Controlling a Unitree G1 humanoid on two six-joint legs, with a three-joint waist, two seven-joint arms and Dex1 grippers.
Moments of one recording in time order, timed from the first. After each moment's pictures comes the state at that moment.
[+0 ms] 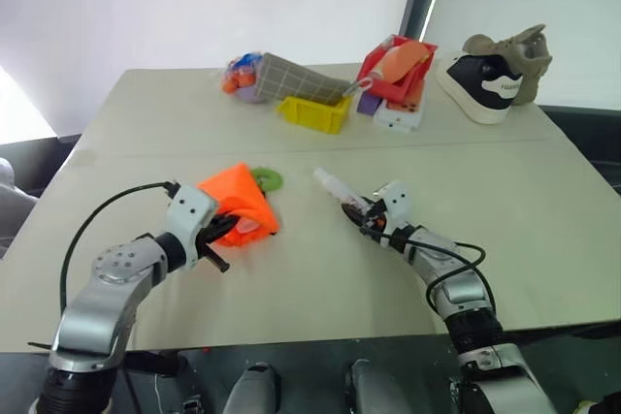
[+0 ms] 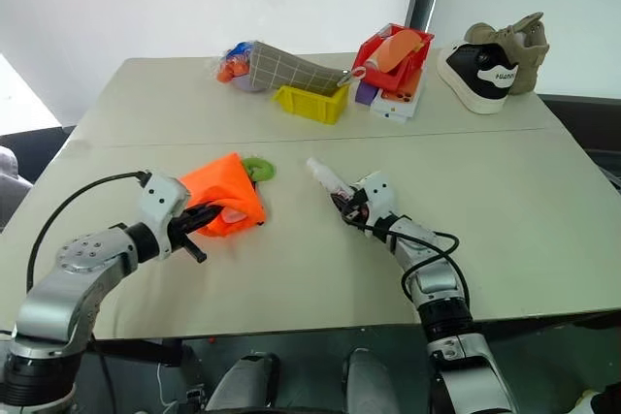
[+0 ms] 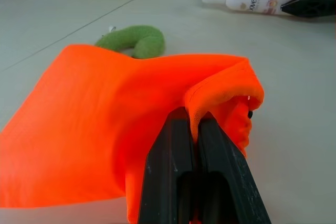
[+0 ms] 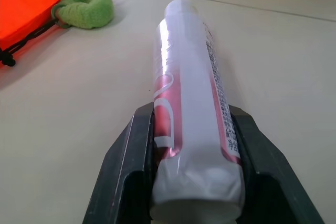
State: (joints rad) left arm -0.12 0.54 0.10 -0.49 -0.26 0.73 -0.63; right arm -0.35 -0.27 0.06 0.24 0.20 0.18 0.56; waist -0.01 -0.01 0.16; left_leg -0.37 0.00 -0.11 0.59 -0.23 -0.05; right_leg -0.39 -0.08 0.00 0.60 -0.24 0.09
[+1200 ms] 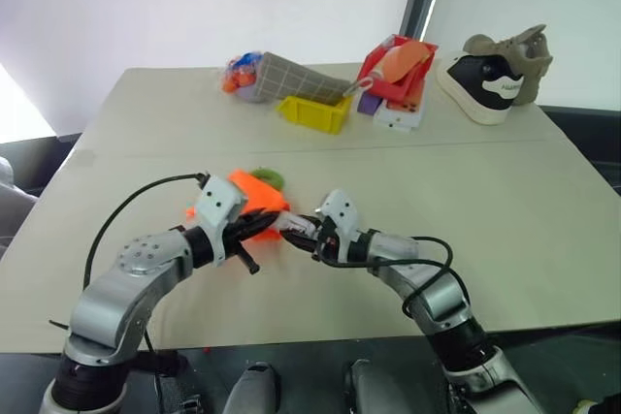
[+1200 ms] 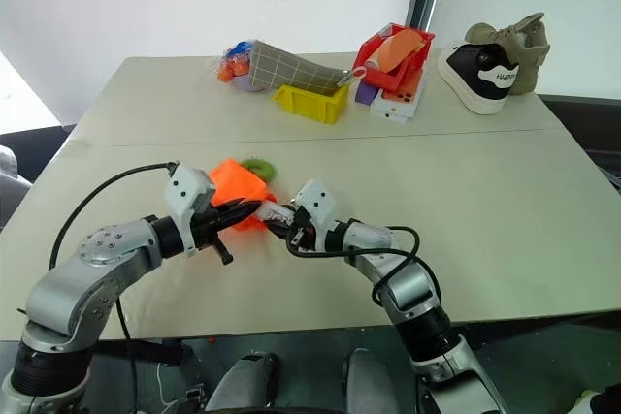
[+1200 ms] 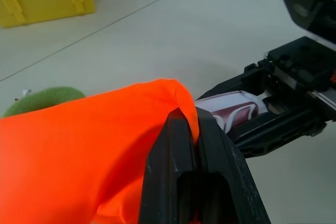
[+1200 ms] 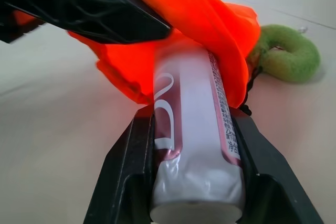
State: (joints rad) left arm -0.19 0.53 0.04 -0.59 -0.47 0.83 -0.60; right arm -0.36 -0.21 0.32 -0.10 0.23 0.47 0.64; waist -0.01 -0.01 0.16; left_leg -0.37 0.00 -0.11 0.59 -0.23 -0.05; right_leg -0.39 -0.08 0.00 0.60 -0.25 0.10
